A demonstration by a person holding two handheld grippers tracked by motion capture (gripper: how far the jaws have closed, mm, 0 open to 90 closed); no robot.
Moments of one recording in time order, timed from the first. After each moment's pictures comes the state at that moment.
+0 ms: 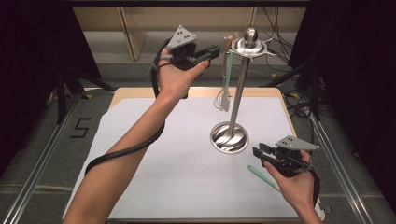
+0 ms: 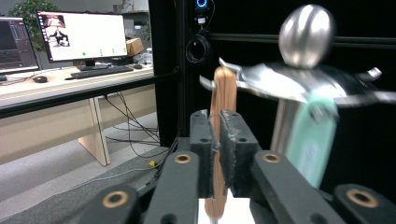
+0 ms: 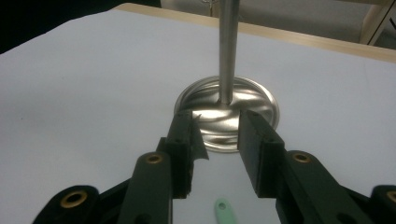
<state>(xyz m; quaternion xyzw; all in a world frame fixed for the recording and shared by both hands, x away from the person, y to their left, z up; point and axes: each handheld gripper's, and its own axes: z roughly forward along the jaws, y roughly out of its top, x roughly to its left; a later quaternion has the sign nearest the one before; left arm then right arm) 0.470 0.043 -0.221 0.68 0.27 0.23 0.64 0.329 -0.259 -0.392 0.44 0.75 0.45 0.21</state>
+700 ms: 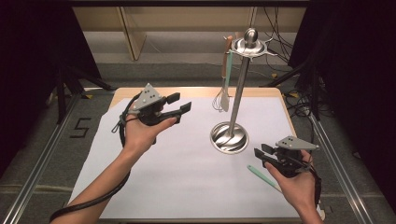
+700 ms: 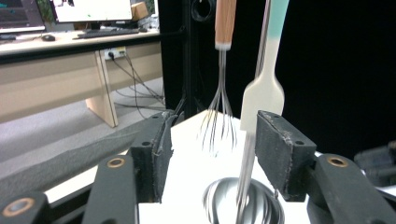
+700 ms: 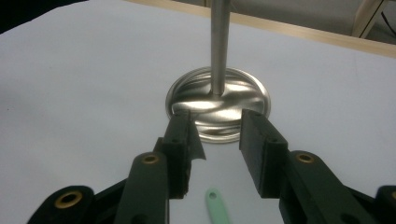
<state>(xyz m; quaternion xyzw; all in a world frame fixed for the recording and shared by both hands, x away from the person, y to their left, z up) 0.407 0.121 -0.325 0.71 0.30 0.23 0.60 0.327 -0.260 -0.391 0.46 0.75 0.42 0.20</state>
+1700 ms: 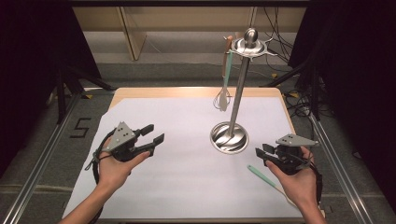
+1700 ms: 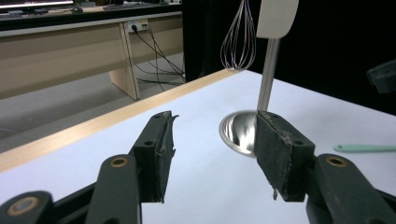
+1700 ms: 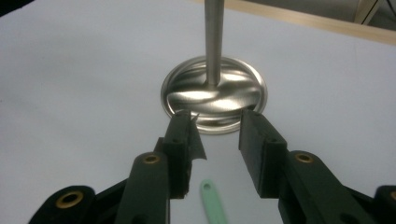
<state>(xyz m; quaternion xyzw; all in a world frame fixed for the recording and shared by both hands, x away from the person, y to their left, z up) 0.349 0.185 -0.391 0.72 0.33 0.25 0.56 0.335 -0.264 -0.389 0.46 0.76 0.40 0.20</state>
